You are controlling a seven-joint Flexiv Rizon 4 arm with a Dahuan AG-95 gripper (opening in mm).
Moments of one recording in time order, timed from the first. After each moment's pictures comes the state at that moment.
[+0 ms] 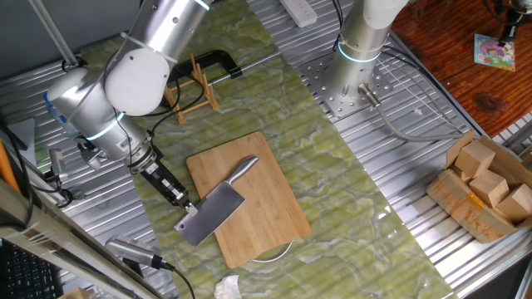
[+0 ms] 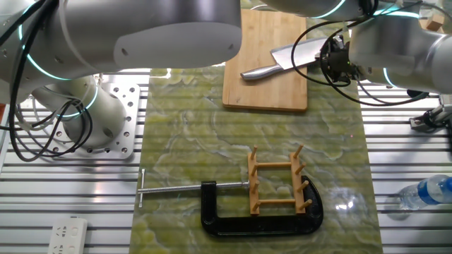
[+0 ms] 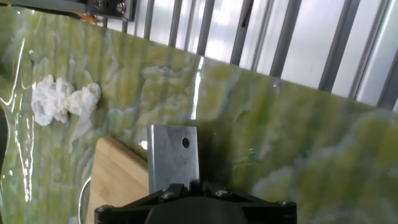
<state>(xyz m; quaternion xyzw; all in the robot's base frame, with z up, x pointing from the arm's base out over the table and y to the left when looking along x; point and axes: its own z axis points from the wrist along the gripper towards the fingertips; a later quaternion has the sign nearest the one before) 0.628 0.175 0.028 0.14 -0.93 -0.32 0.10</state>
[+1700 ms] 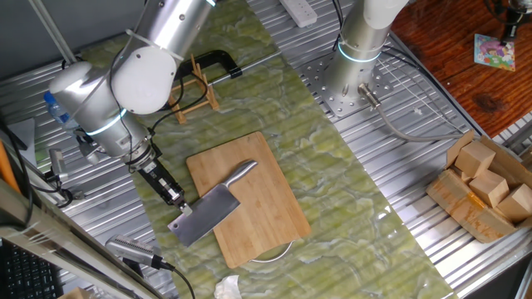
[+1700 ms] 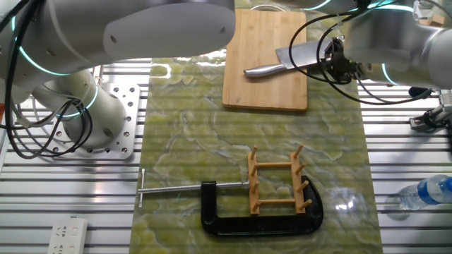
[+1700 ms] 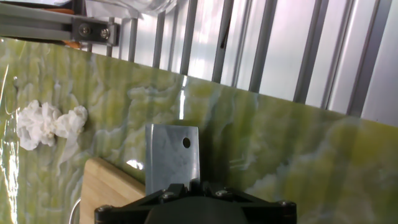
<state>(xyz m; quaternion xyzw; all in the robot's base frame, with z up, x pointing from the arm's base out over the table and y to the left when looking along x) 0.640 0.172 0.029 0.12 -0.95 -0.29 0.08</state>
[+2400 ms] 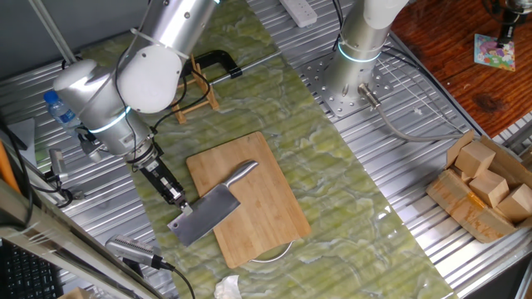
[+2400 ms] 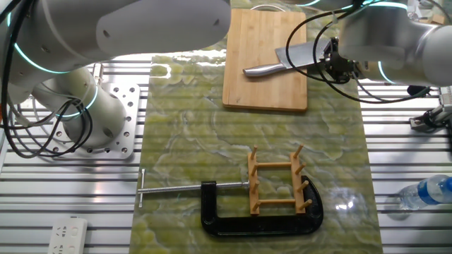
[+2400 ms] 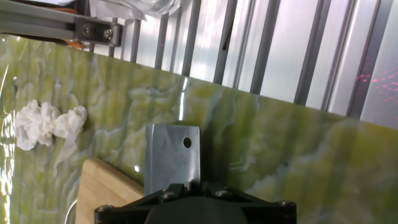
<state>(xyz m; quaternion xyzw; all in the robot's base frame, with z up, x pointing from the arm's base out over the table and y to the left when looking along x) 0.639 0.171 0.028 0.12 -0.95 -0.29 0.06</state>
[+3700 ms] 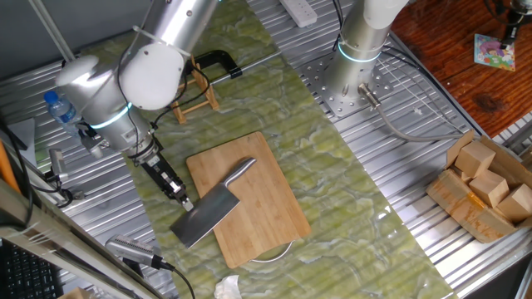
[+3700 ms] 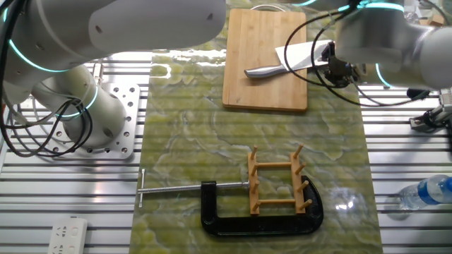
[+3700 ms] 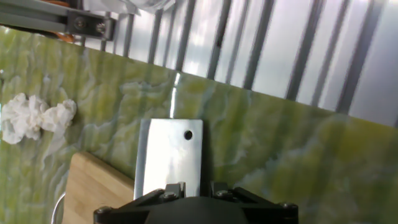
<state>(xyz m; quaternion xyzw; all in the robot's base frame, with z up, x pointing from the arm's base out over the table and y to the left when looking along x) 0.632 0.155 0.029 0.13 -0.94 -0.29 0.06</state>
